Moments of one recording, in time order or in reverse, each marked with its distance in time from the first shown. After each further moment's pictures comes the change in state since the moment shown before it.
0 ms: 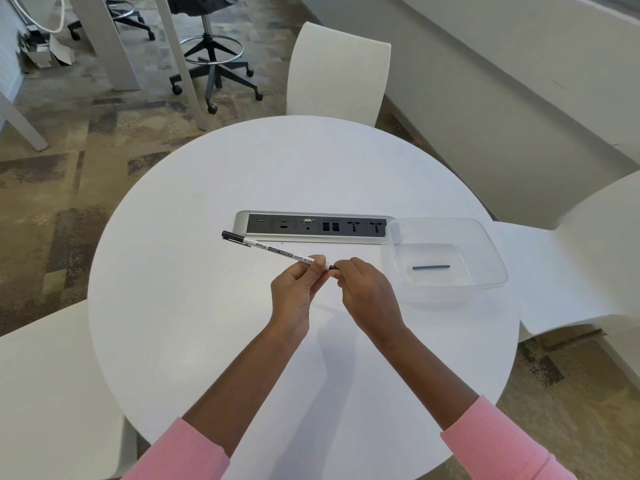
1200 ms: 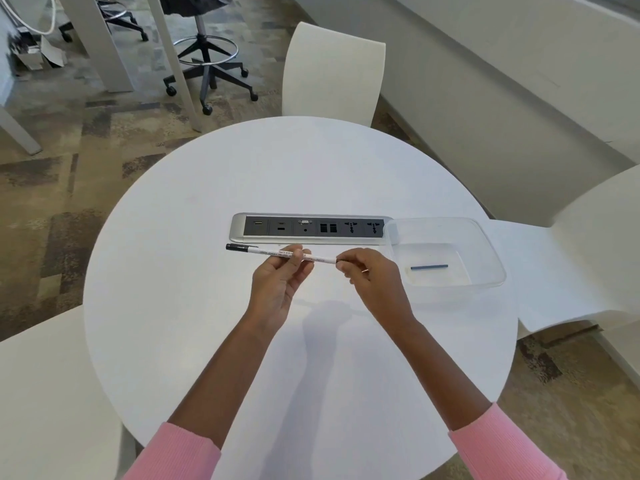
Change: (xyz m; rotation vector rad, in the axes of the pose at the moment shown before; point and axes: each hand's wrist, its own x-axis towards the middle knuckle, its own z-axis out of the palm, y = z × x) left_hand 0.018 0.022 -0.016 -0.056 -0.083 -0.024; right_hand 0.015 0.002 -0.022 0.492 -0.136 0.438
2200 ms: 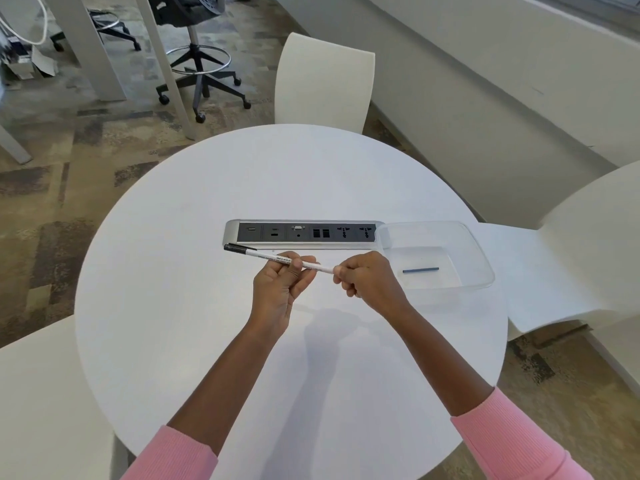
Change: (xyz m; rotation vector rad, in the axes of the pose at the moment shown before) left_hand -0.008 -0.005 0.009 0.050 -0.079 0.056; right_hand 0.010 -0.014 -0.015 0.091 -0.188 0.262
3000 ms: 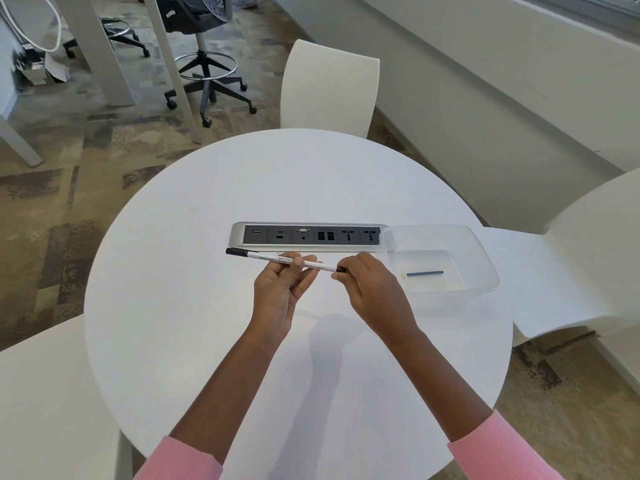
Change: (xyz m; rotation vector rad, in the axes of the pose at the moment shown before) left_hand -0.008 0.007 0.001 -0.068 0.035 0.010; right_hand -0.014 0.017 0.013 -0.574 0.321 -0.584
